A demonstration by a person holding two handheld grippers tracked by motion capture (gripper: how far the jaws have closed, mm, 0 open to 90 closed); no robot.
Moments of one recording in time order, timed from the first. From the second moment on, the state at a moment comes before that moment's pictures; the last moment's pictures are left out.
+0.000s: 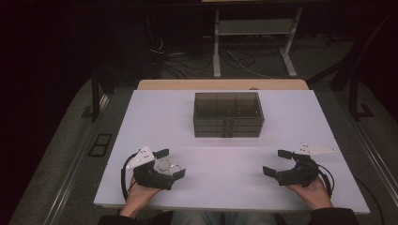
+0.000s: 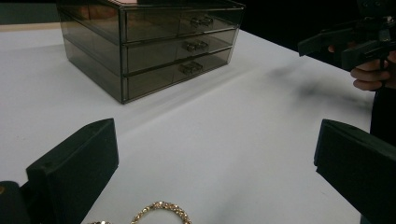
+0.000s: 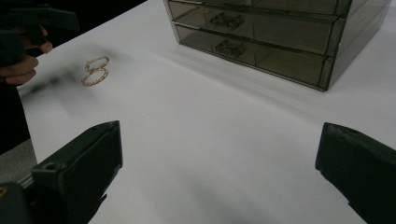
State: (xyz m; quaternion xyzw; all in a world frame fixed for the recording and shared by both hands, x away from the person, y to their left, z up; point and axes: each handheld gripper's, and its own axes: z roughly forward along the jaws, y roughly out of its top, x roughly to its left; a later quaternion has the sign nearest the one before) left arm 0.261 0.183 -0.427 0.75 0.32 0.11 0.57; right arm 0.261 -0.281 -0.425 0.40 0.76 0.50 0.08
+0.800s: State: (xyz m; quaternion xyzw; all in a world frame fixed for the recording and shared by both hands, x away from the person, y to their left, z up) left arm 0.258 0.182 -0.426 0.76 0.31 0.10 0.56; right arm 0.256 -0.285 -0.426 0.41 0.76 0.50 0.08
